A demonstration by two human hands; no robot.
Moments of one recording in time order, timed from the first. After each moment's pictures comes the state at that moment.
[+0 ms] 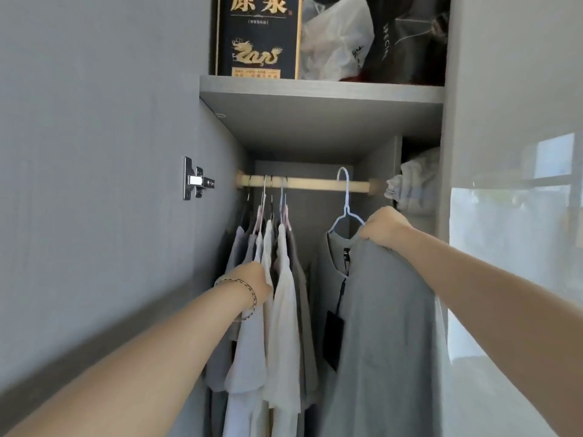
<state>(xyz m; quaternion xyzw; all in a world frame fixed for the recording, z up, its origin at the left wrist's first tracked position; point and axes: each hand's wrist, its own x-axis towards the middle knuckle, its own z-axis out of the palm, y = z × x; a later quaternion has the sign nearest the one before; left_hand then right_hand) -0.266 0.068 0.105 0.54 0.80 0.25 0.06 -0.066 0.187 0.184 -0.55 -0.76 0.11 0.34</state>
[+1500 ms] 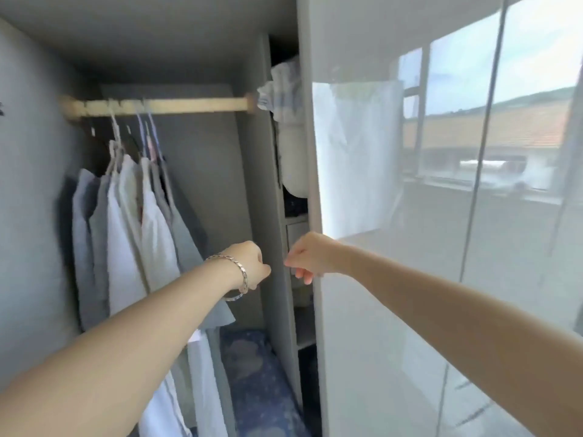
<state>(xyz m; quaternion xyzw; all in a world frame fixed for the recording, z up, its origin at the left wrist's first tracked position) -0.139 0.100 0.042 0.73 0.67 0.09 0.09 0.005 0.116 0.039 -0.57 -0.77 0.25 0.14</state>
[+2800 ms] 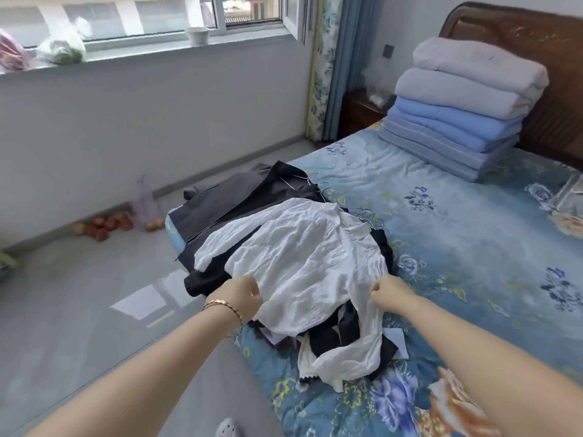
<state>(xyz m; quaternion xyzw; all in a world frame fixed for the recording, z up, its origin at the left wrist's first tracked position) 0.735 -0.503 -0.308 0.96 -0.10 -0.23 0.16 0.671 -0.788 -0.351 -0.91 0.29 0.23 0.20</state>
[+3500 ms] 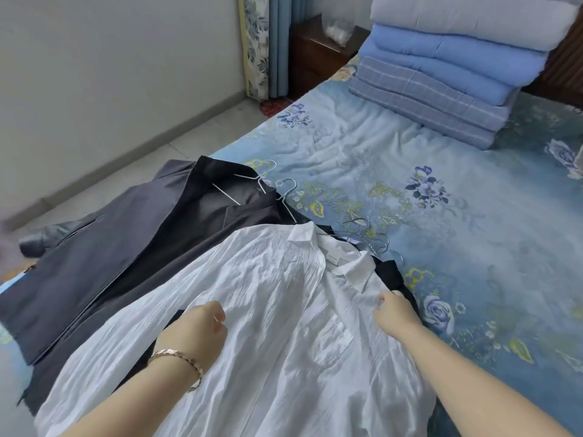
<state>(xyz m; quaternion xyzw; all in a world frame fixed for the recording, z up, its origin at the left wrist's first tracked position) 1.079 -0.679 -0.504 0.95 -0.18 -0.25 0.08 0.946 -0.978 -0.589 -0.84 0.45 0.21 0.22</state>
